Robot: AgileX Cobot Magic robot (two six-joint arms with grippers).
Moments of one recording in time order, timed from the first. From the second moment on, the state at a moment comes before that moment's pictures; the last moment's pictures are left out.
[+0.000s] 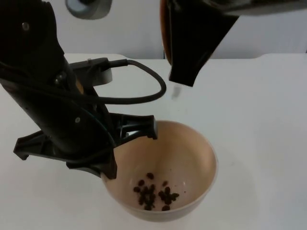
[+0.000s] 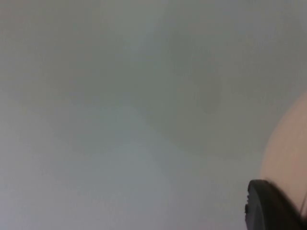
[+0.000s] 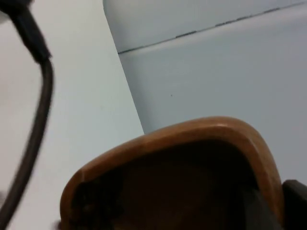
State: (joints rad) right arm 1.32 1.69 -1.32 -1.27 1.22 0.47; left arm -0.62 1.63 -0.83 -0.17 0.59 -0.52
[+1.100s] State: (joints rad) right arm 1.32 1.70 -1.32 -1.21 1.22 0.54; left arm -0.62 1.63 -0.83 -0.17 0.59 -0.52
